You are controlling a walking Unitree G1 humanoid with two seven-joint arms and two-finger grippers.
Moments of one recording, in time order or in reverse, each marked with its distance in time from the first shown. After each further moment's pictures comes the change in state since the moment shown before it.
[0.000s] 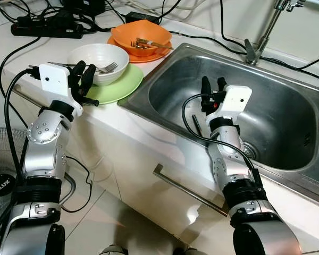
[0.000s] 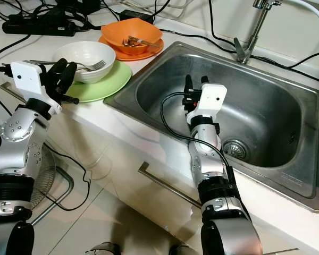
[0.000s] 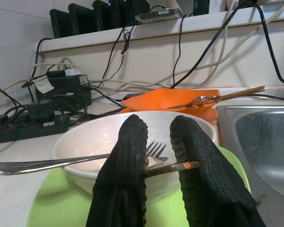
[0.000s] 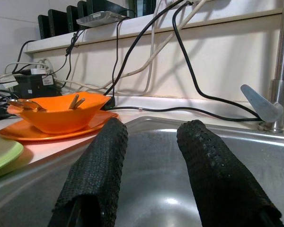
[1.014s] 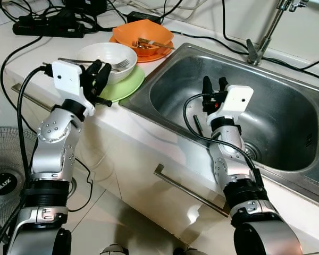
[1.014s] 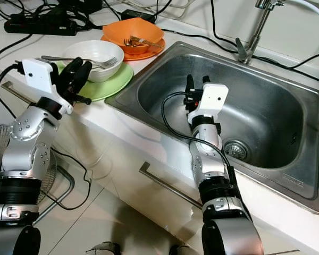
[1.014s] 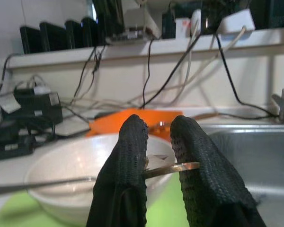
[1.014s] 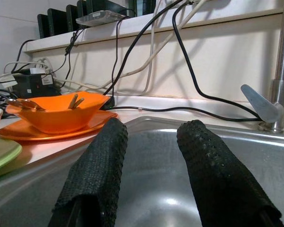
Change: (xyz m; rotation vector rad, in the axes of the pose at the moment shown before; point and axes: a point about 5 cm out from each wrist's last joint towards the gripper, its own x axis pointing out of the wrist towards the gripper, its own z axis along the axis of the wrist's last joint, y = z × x) left arm 0.005 -0.028 0.024 -0.050 -0.074 -0.107; right arm 0.000 -0.003 0.001 -0.004 -0.002 -0.006
